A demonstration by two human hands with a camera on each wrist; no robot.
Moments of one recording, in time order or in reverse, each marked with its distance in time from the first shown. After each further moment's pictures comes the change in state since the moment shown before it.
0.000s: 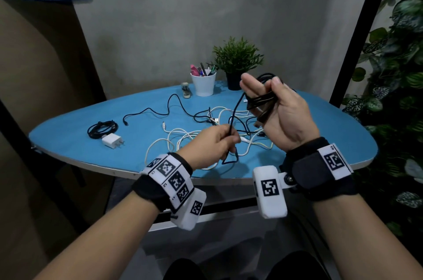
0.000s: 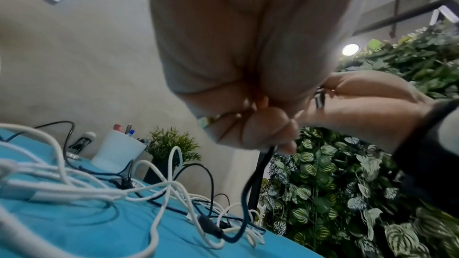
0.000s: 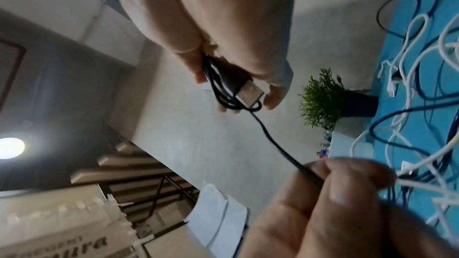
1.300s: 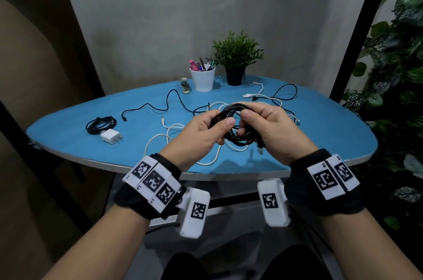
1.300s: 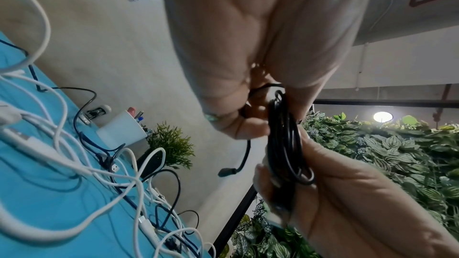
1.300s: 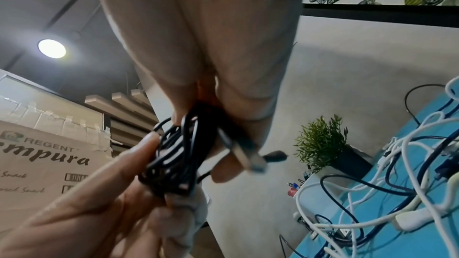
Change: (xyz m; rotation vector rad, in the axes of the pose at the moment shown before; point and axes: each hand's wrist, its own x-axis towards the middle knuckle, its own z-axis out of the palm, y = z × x) left_hand -0.021 0.011 -0.008 -0.398 0.151 0.123; right_hand -0.025 0.016 -0.015 -0.657 -0.192 0.089
